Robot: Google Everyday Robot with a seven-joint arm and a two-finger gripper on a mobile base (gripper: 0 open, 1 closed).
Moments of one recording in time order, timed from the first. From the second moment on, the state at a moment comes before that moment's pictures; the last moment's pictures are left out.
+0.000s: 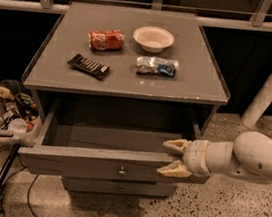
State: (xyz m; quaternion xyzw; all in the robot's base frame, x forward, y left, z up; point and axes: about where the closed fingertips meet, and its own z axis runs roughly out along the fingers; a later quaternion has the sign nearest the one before) arm 0.505 -0.140 0.655 -0.61 0.68 0.14 0.38
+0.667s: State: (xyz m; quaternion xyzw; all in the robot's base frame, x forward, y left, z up) arm 0.479 -0.154 0.647 -0.59 0.69 0.15 0.39
